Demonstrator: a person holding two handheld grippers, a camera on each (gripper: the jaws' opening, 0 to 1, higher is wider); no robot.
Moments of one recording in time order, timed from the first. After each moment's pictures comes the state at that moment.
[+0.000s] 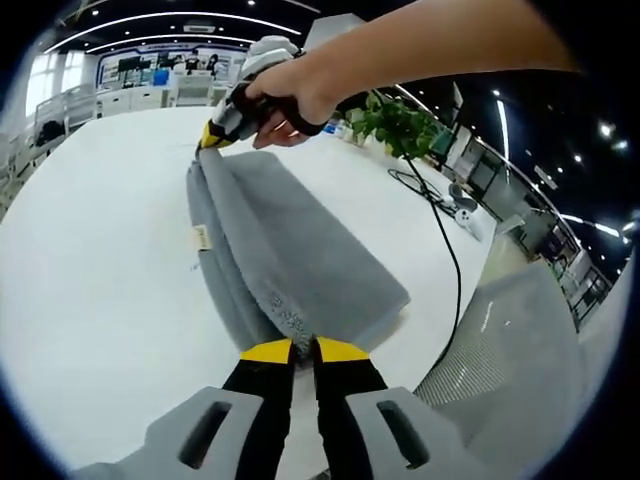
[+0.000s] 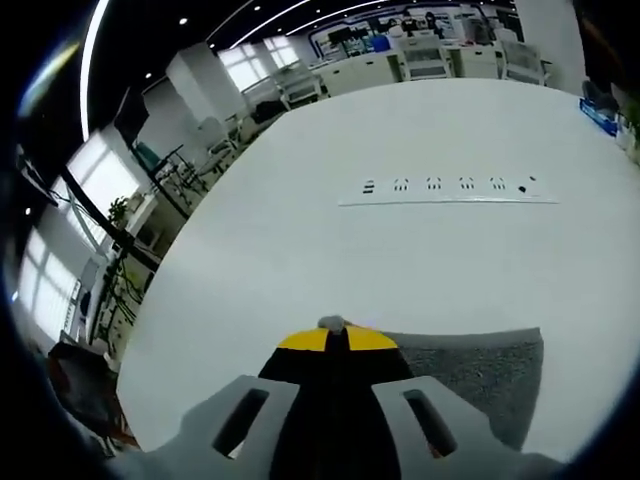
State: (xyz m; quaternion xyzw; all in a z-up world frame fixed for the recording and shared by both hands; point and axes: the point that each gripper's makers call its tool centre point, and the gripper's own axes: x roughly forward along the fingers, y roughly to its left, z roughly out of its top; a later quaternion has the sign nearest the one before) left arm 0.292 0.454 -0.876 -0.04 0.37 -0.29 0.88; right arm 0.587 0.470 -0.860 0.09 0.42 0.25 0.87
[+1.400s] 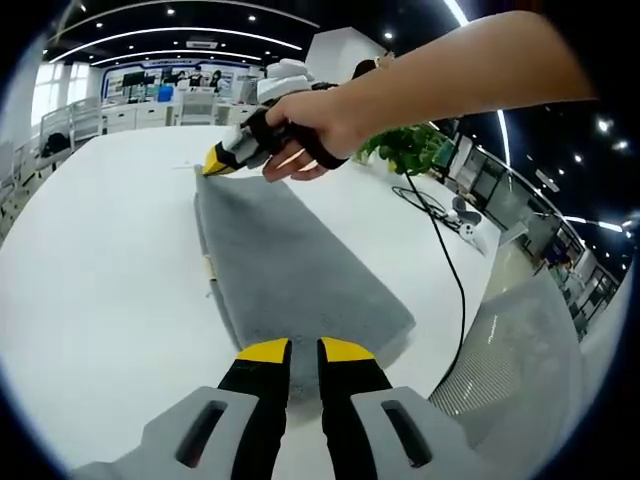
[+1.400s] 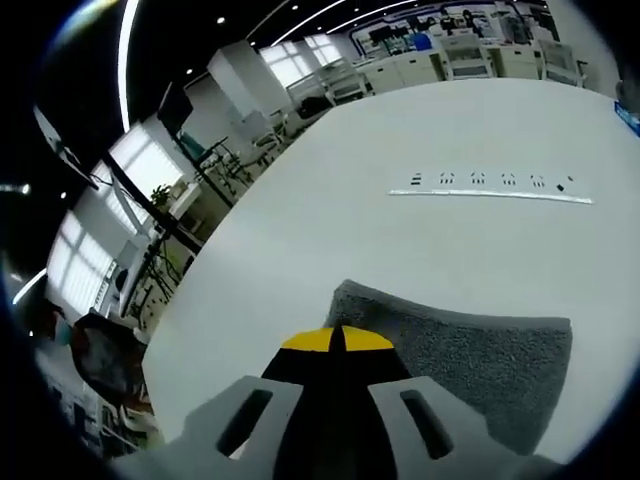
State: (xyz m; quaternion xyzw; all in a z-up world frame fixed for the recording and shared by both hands) left arm 0.307 0.457 -0.858 -0.04 0.34 -0.28 0.90; right arm 0.545 0.484 -0.867 0.08 0.45 0.35 0.82
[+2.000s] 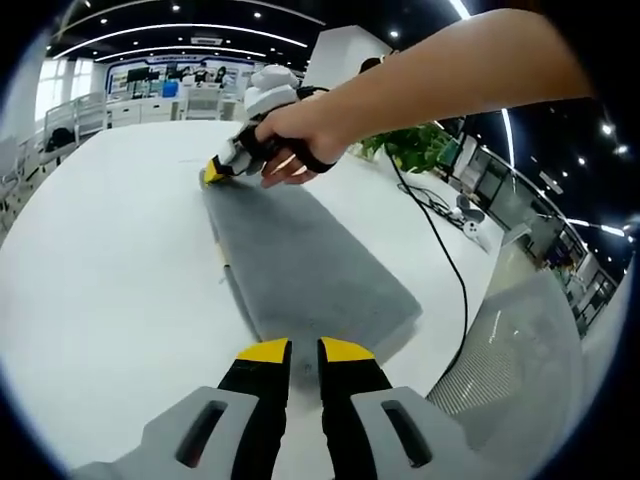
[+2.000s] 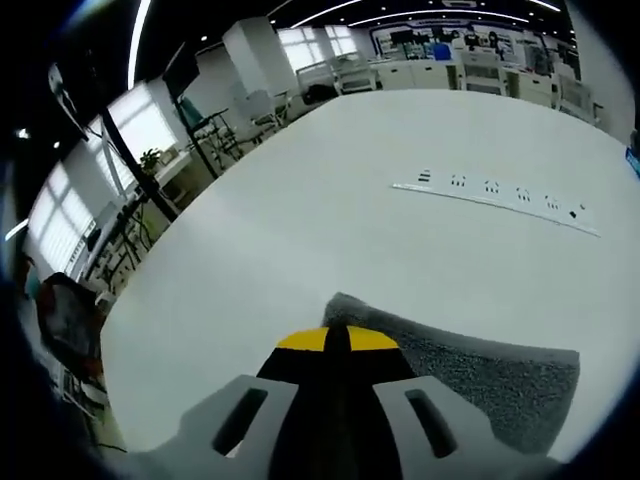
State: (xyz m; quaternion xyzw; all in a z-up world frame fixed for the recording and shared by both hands) left arm 0.300 0.477 -0.868 -0.04 0.35 -0.27 0.90; right arm 0.569 0.496 -0.893 0.02 0.41 0.33 0.85
